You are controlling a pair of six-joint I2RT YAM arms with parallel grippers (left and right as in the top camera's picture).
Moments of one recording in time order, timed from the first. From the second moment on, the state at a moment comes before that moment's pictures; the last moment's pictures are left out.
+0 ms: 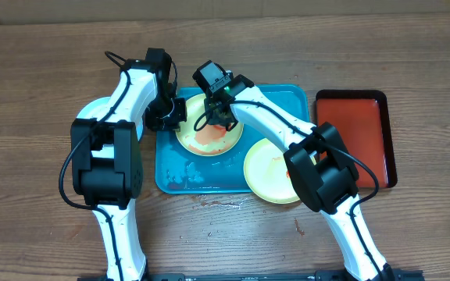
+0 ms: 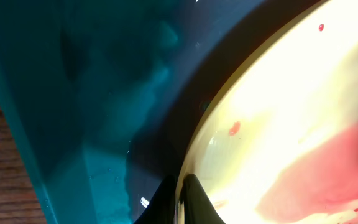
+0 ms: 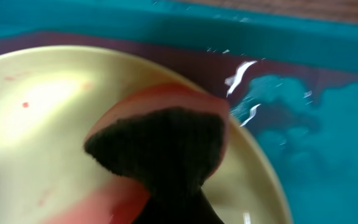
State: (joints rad) left arm -0.11 2.22 1.67 -1.06 0.16 -0.21; right arm 0.65 2.39 1.95 -0.82 0.15 0.49
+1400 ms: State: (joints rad) left arm -0.11 2.22 1.67 -1.06 0.16 -0.21; right arm 0.63 2.42 2.03 -1.14 -0.10 0.37
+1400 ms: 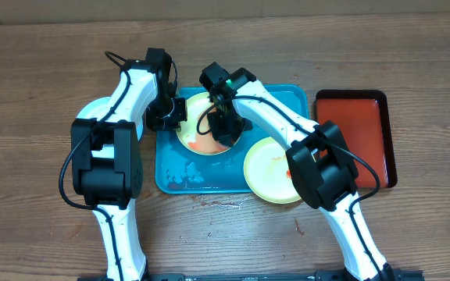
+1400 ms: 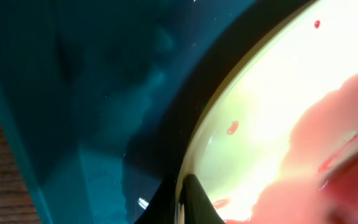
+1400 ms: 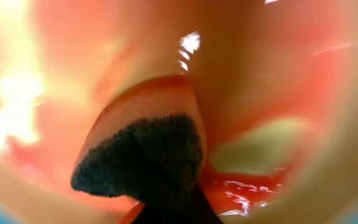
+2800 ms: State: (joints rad) left arm -0.11 2.22 1.67 -1.05 0.17 -0.21; right arm 0.60 2.52 2.12 -1.12 -0.55 0.22
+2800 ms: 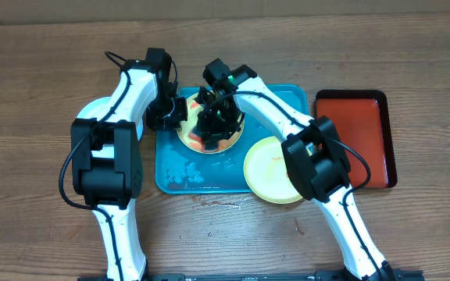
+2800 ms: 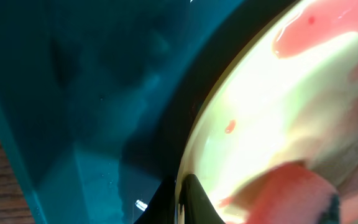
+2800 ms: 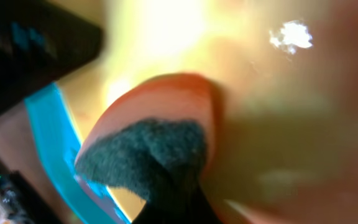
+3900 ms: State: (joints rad) left arm -0.11 2.22 1.67 -1.05 0.18 -0.21; right arm 0.60 2.55 2.24 -0.97 -0.08 0.27
